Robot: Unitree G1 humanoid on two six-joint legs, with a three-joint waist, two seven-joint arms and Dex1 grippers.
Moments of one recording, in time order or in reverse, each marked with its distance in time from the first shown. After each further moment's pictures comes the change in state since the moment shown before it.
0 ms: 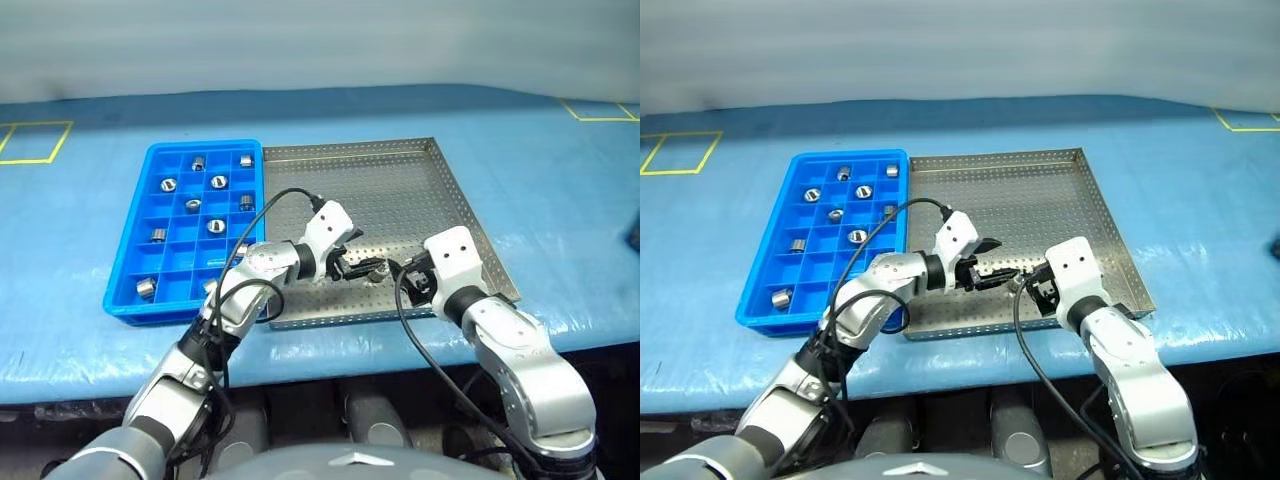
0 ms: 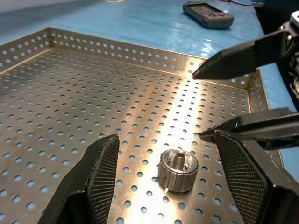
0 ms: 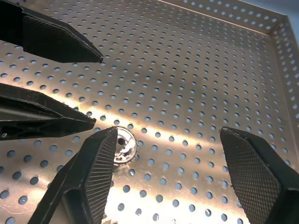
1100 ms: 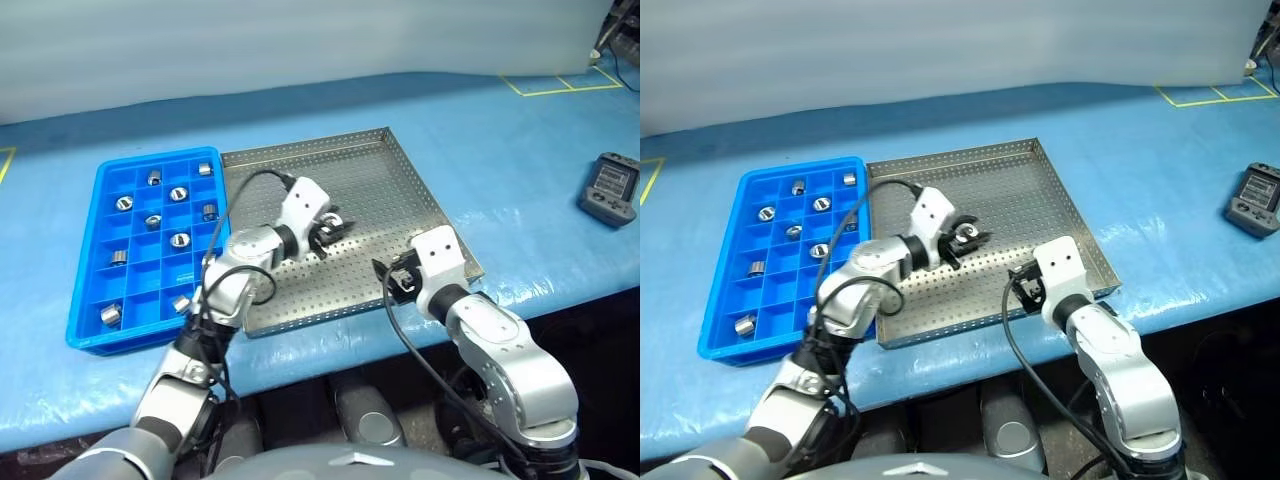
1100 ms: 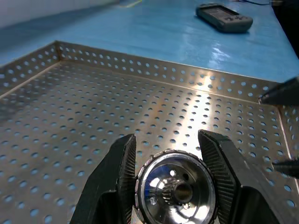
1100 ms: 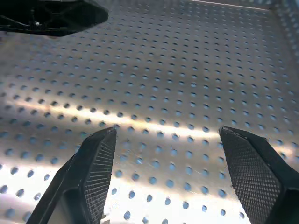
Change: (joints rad) left arm 0.110 0.095 0.260 -0.290 0.055 0.162 0.085; right arm -0.098 0.106 0.058 0.131 0.116 -0.072 0.052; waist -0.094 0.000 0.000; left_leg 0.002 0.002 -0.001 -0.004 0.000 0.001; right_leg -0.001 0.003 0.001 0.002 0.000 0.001
